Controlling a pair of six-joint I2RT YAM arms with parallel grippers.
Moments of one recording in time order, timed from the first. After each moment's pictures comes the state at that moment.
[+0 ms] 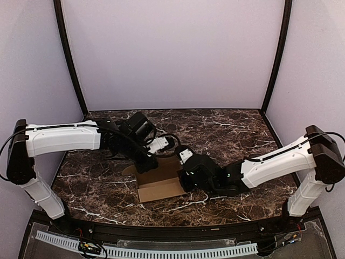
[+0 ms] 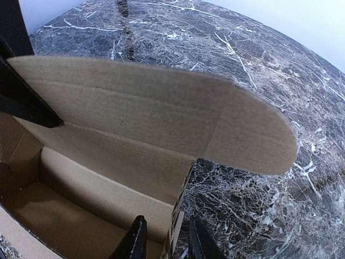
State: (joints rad) left arm -0.93 1.61 1.25 -0.70 0.07 0.18; right arm 1.25 1.65 0.88 0.08 0.49 0.37
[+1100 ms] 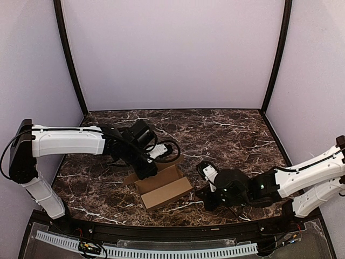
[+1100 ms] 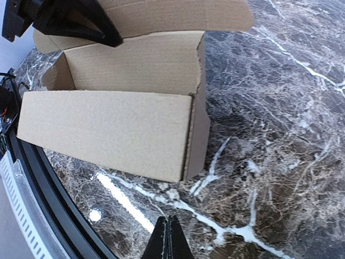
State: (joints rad) left arm -0.93 1.63 1.17 -0.66 0.07 0.10; right arm 1.34 1.26 0.58 -0.05 0.31 0.57
